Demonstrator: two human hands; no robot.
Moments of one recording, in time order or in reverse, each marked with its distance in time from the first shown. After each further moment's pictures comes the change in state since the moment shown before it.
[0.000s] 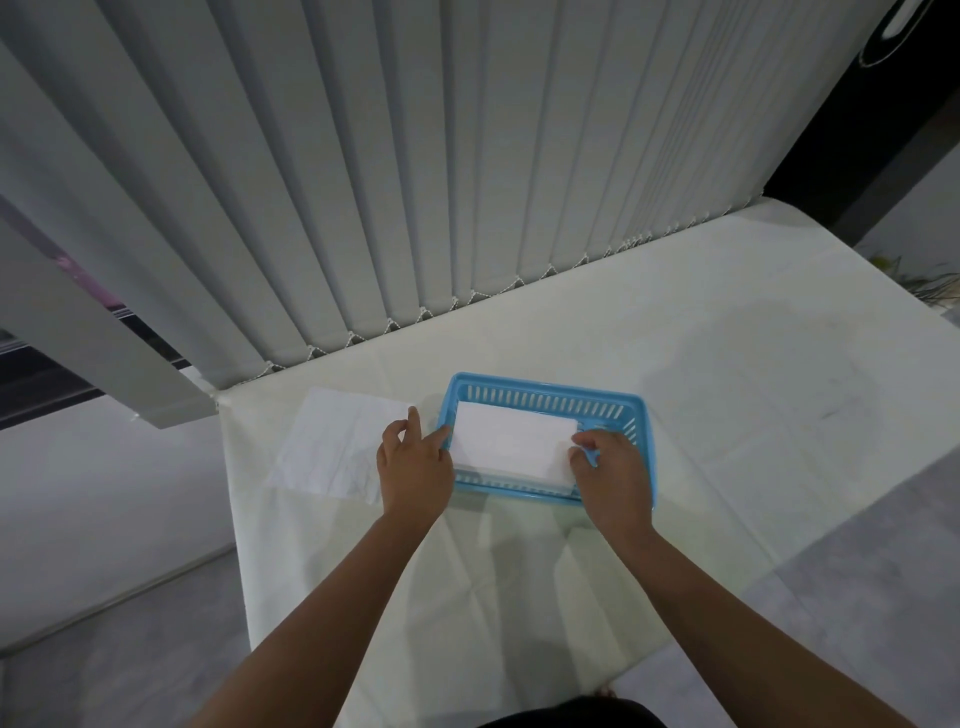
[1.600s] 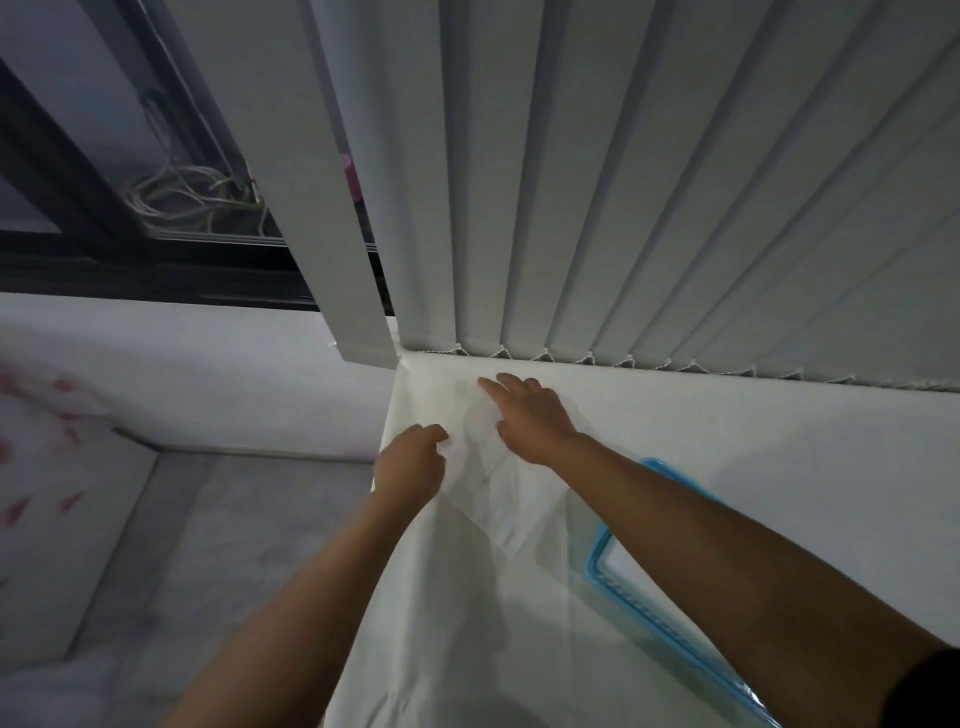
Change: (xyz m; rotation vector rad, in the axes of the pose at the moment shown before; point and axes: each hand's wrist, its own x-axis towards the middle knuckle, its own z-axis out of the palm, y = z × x) left_hand 0.043 -0.177 -0.031 -0.278 0.000 -0.526; right_hand 0.074 -0.211 0.233 -0.635 -0.758 -0.952
